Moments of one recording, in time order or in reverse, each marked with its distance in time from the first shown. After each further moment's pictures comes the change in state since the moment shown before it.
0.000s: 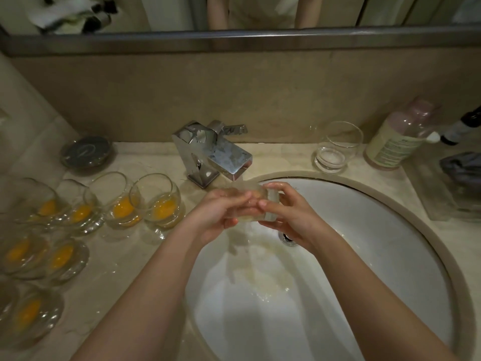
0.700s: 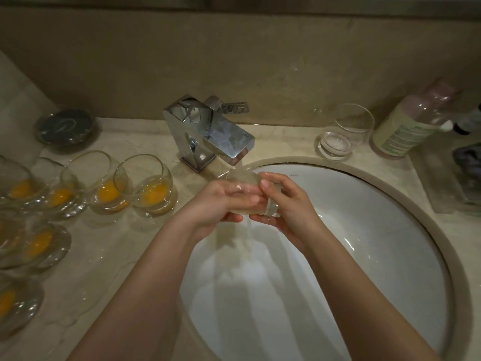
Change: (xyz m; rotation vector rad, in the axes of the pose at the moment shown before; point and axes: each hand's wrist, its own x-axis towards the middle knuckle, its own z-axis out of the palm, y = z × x) left_hand -0.004 -0.007 0.000 0.209 -0.061 0.015; right_hand -0.007 0.006 0.016 0.040 0.131 -0.009
